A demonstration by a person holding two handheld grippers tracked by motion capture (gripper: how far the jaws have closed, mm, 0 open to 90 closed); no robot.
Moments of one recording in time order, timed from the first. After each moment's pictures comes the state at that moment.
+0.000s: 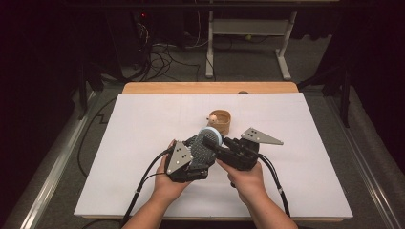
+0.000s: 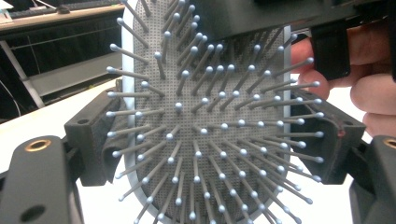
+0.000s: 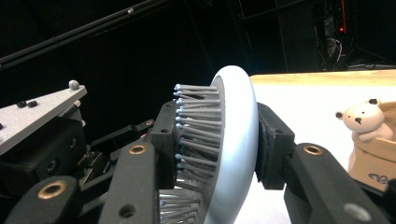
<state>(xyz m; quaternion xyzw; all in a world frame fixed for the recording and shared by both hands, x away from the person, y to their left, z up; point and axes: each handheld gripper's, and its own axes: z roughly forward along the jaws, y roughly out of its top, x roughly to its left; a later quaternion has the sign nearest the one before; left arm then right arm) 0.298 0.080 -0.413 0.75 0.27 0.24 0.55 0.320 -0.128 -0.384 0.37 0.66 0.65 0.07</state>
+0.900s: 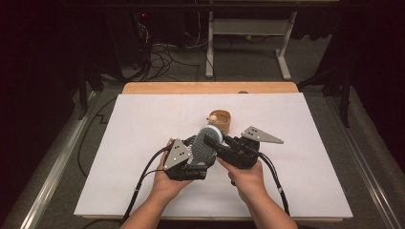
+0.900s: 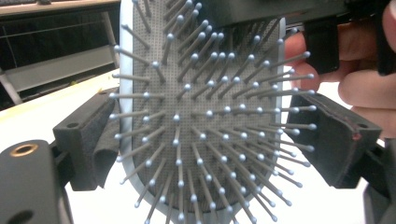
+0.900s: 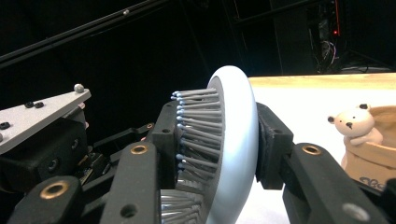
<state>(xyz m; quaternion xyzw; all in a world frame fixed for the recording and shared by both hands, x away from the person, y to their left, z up) 0.305 0.085 -0.415 0.76 0.26 0.21 0.57 0.323 -0.129 -0.382 0.37 0.66 0.65 0.08</state>
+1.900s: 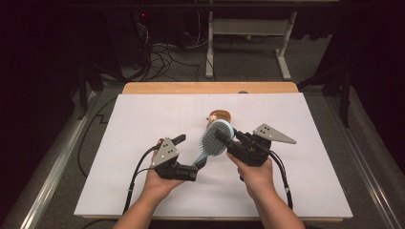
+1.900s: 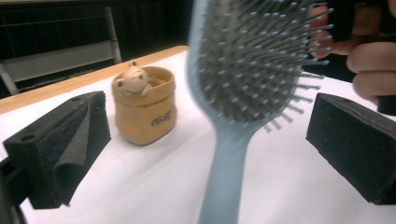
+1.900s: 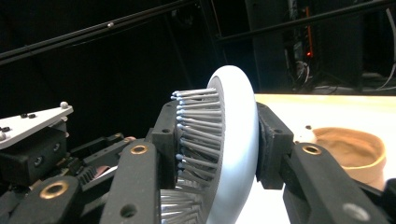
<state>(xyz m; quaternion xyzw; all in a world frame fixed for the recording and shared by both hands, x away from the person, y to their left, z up) 0.309 0.115 -0.418 0.74 0.28 0.19 0.57 0.325 -0.152 -0.375 0.37 0.65 0.65 0.14</state>
